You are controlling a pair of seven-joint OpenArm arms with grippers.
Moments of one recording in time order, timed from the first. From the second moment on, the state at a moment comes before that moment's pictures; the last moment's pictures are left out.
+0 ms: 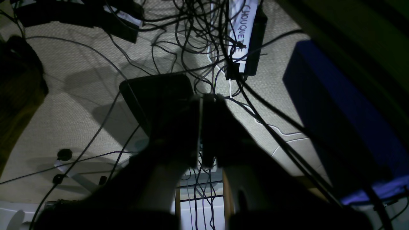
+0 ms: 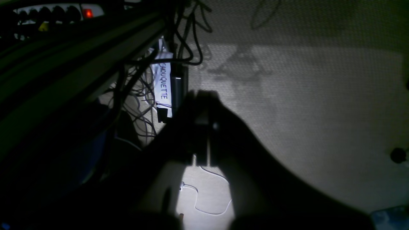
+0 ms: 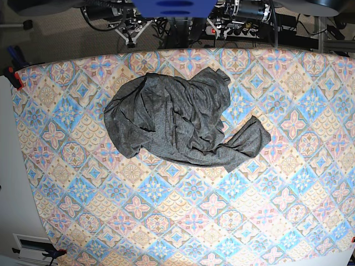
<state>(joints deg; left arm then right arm) -0.2 1.7 2.5 -0.5 -0.8 -0.9 3.6 0.6 1.1 -4.9 -0.9 2.8 4.6 5.7</state>
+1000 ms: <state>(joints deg) 0.6 0.5 2.2 -0.1 -1.0 -0.9 2.3 -0.8 4.3 -0.8 -0.3 2.7 4.9 7.4</state>
